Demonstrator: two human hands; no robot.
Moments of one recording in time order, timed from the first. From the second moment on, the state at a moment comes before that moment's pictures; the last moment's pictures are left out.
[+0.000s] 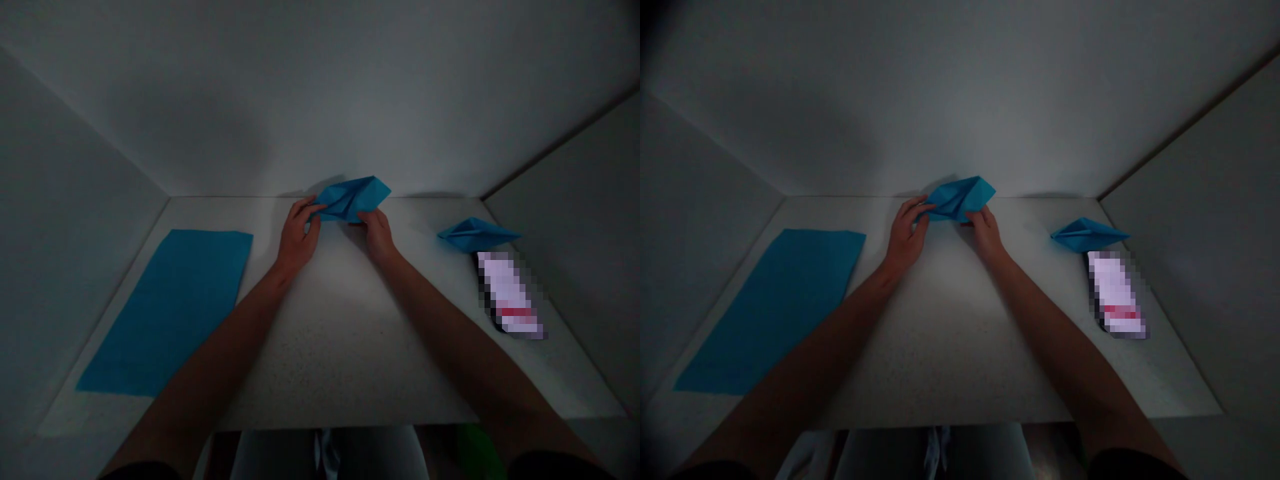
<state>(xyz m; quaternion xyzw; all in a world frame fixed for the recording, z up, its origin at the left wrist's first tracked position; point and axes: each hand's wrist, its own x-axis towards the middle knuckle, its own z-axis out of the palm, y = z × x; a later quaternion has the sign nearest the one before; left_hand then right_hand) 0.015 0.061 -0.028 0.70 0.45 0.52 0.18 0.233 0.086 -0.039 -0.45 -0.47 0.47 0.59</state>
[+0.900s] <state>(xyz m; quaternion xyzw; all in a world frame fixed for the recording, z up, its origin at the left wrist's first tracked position) 0.024 0.044 -0.013 0.74 0.45 0.50 0.08 0.234 0.066 -0.029 -0.37 -0.63 0.44 0.53</state>
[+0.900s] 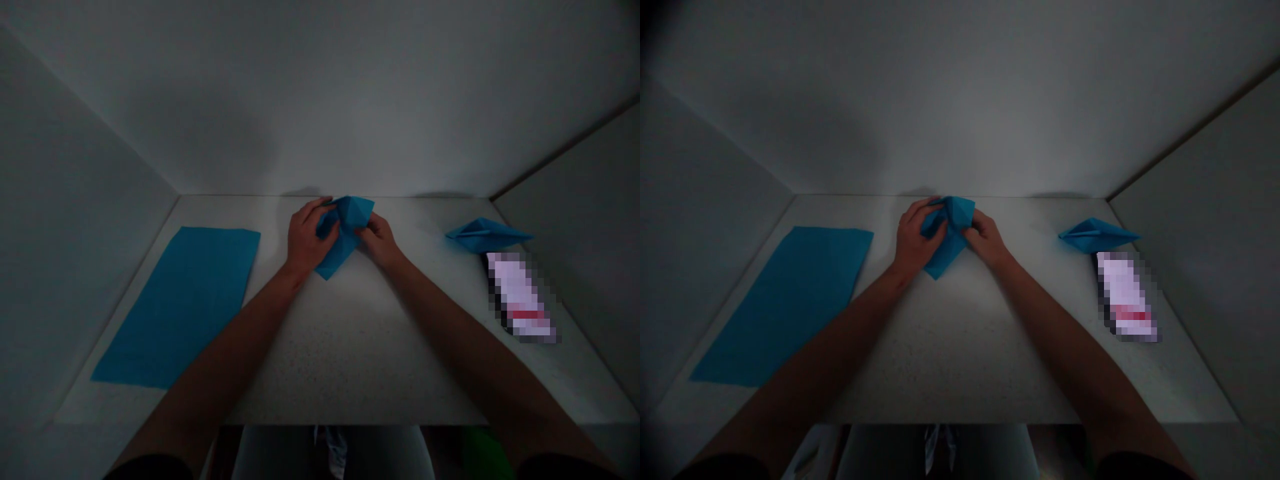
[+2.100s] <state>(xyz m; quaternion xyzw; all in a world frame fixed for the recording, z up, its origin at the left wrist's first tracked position) -0.012 0.087 -0.037 0.42 0.56 0.70 0.14 0.235 0.077 -0.027 -0.43 -0.47 0.42 0.64</state>
